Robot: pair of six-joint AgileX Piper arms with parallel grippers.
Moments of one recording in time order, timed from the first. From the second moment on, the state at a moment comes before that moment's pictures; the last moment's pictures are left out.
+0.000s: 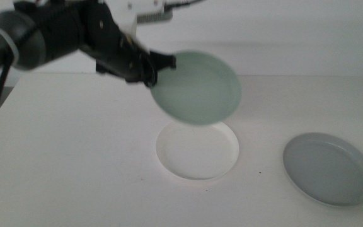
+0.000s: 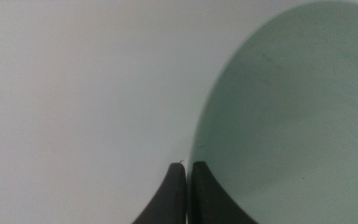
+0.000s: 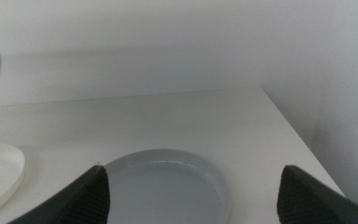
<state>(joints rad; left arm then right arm) -0.39 1.83 -1.50 -0.18 0.64 -0.16 -0.07 0.00 0.00 0.05 0.21 0.00</state>
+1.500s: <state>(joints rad) -0.41 1.92 -1.27 -0.38 0.51 -0.05 -0.07 0.00 0.00 0.05 0.21 0.00</state>
